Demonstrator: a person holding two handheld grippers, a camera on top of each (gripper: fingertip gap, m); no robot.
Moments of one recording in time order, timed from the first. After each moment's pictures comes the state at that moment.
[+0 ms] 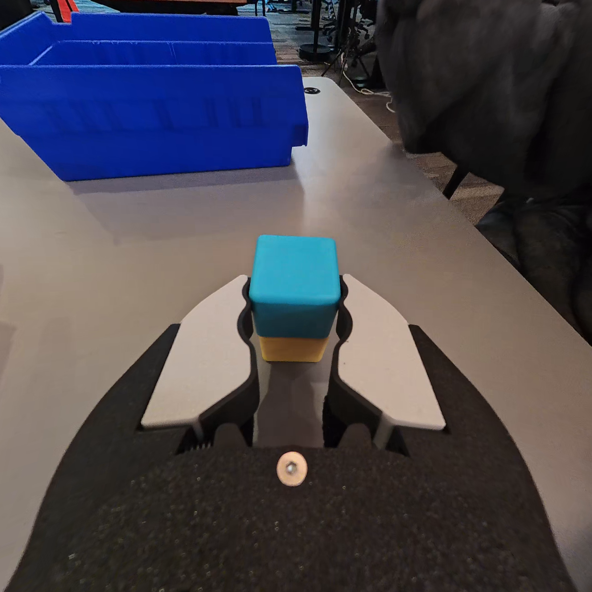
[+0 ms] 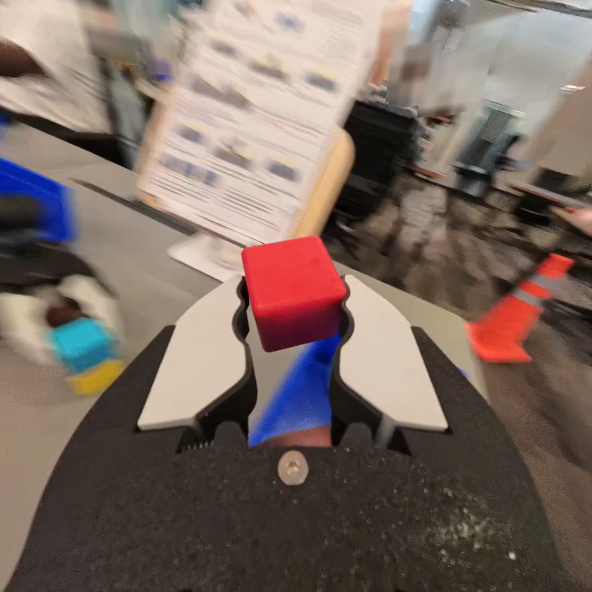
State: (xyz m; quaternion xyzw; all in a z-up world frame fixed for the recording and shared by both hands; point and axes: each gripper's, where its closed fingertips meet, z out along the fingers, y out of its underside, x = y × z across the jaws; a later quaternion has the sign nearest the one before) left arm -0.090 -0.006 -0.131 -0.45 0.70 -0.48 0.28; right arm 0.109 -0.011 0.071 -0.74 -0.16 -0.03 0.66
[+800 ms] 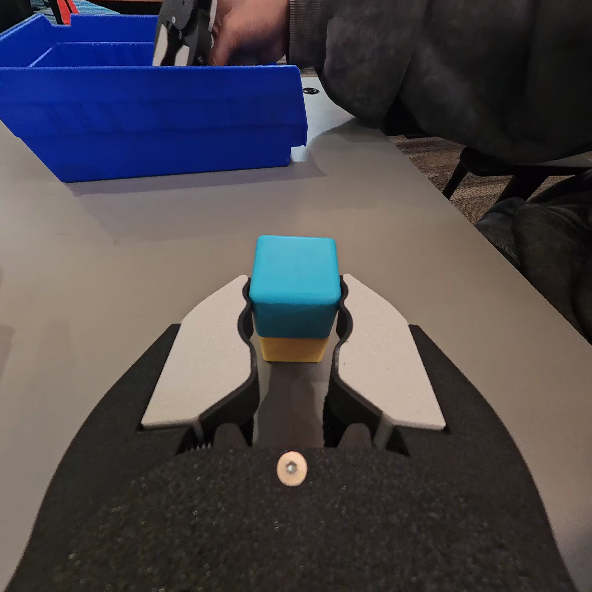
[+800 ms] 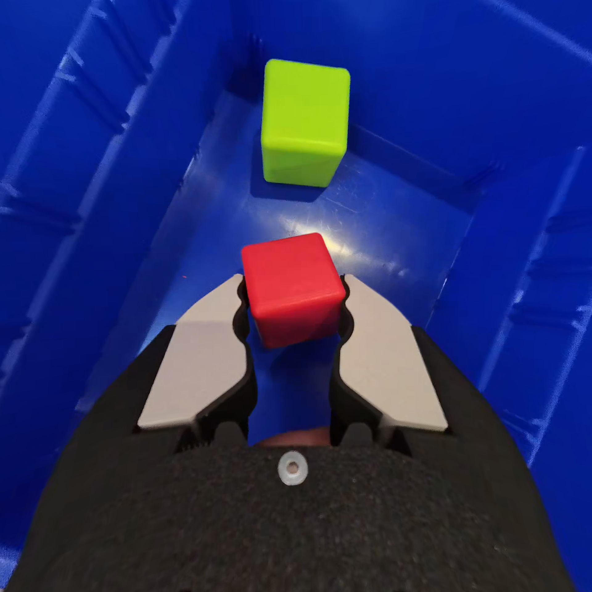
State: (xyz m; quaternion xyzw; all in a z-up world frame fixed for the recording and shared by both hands) left arm -0.090 -0.007 -0.130 -0.45 0.70 -0.48 0.28; right arm 0.239 0.033 -0.177 -0.95 -0.10 -0.01 0.29
